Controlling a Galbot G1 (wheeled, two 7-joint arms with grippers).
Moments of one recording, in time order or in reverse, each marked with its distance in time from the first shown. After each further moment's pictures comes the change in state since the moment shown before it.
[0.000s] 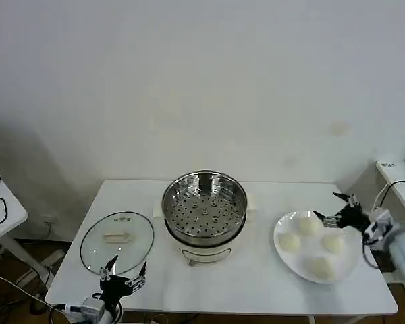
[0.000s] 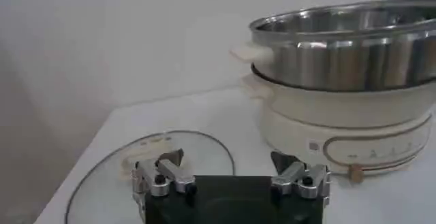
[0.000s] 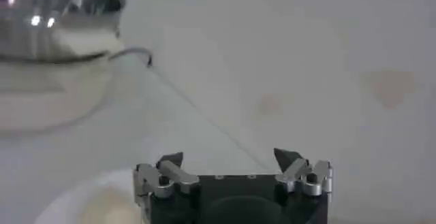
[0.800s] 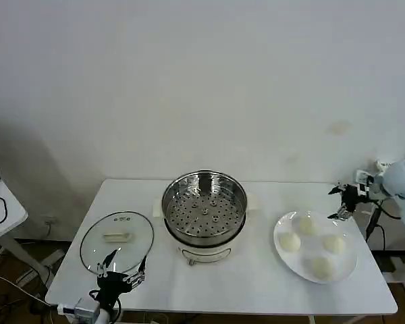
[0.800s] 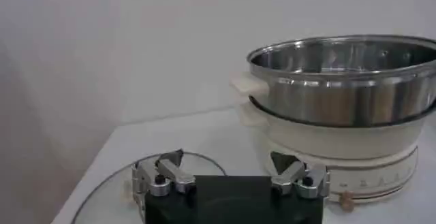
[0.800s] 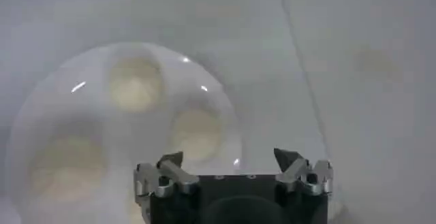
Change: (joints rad) left arm 0.042 -0.024 -0.018 -0.096 -0.009 0.007 0.002; right arm 0.605 0.113 -0.580 -0.424 -0.391 0.114 -0.410
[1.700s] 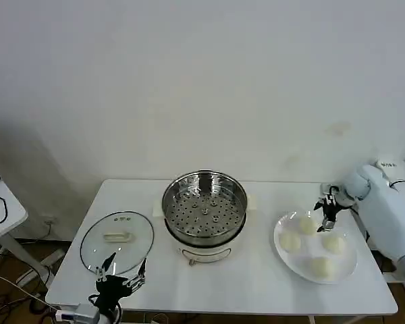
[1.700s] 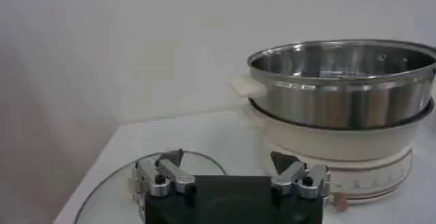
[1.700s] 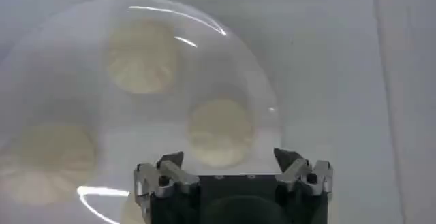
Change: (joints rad) left arm 0.036 -0.032 0.008 -0.036 0.020 -0.002 -0.007; right arm 0.005 0.201 0.046 -0.234 -0.244 0.083 0.004
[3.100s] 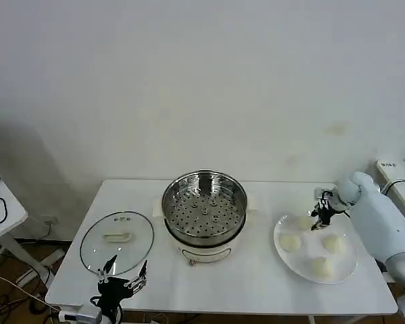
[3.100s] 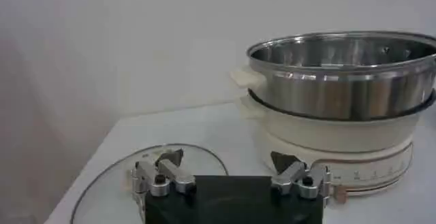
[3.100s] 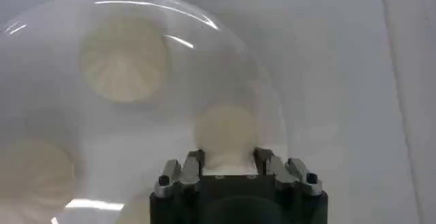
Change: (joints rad) left arm -0.004 -0.001 0.002 0.026 0.004 -0.003 -0.002; right arm 0.016 -0.002 -0.011 -0.012 0.035 -0.028 0.058
